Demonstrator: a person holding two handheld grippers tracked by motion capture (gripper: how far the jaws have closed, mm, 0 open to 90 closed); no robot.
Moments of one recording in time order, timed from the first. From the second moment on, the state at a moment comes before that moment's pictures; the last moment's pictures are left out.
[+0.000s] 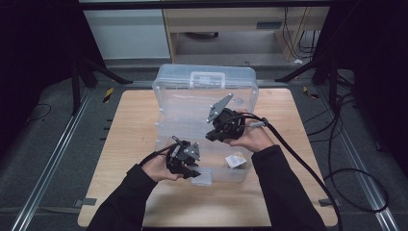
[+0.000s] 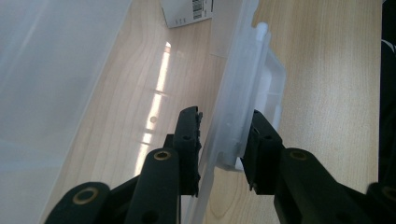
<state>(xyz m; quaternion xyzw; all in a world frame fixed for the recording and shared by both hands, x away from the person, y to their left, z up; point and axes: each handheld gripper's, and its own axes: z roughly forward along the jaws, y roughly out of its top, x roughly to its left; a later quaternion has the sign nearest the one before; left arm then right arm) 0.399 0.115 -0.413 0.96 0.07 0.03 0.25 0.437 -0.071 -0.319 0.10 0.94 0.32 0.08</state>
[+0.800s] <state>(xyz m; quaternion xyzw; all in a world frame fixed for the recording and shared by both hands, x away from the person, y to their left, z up) 0.377 0.165 -0.334 0.91 0.15 0.08 0.38 0.433 -0.076 -0.323 0.12 0.93 0.33 0.09</state>
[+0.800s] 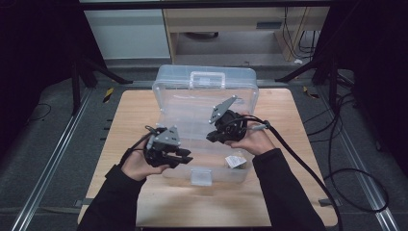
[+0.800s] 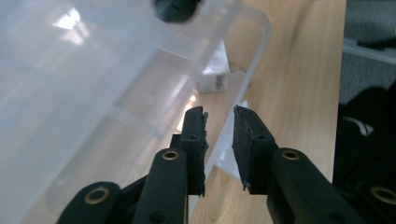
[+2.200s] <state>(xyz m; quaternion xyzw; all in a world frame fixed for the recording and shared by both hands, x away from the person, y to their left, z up) 0.426 0.241 -0.331 0.76 0.36 0.17 0.50 0.413 -0.073 -0.335 0.14 0.93 0.33 0.11</state>
